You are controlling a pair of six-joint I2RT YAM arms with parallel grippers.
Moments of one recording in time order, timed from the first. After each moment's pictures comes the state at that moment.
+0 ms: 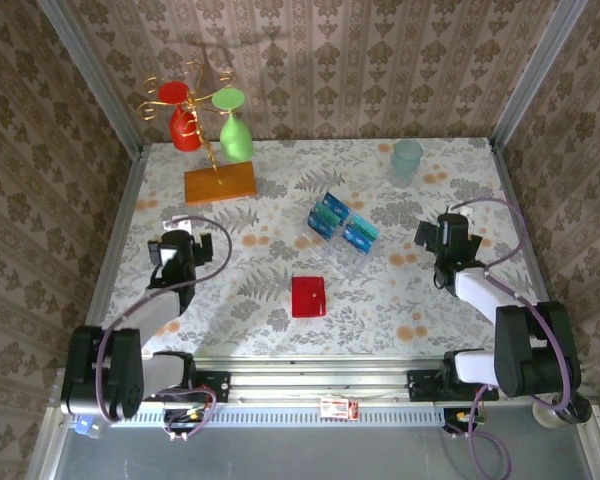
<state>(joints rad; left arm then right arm) -0.14 1.22 0.38 0.36 -0.35 0.02 0.02 1.30 0.50 0.18 0.37 0.23</state>
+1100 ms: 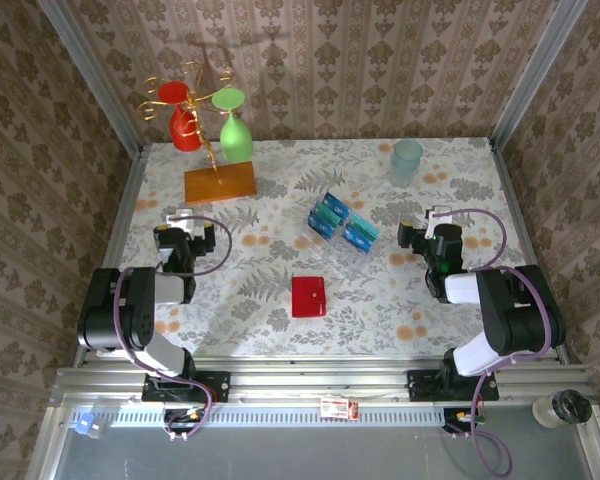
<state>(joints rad) -0.05 1.56 0.39 0.84 -0.15 0.10 0.03 1.53 0.39 0.75 0.13 0.07</state>
